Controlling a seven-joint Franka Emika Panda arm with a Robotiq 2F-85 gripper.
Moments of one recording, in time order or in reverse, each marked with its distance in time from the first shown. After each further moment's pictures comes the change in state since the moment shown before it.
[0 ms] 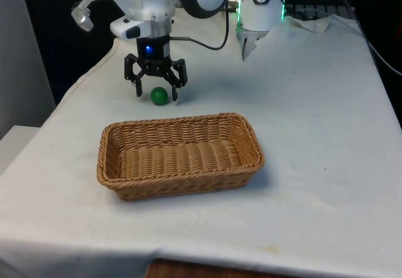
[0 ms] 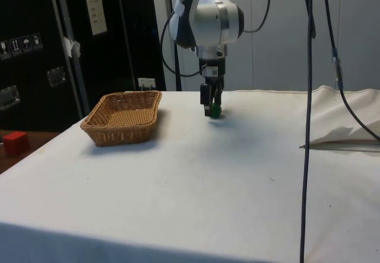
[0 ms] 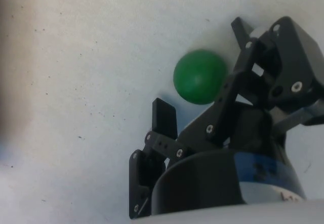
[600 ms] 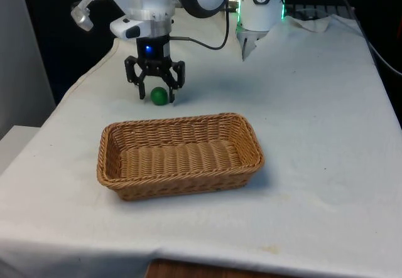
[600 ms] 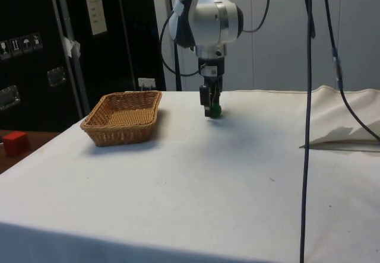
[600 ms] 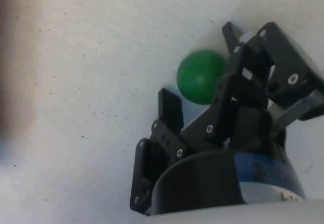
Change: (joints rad) arm 0.000 0.000 0.000 0.006 0.000 -0.003 0.000
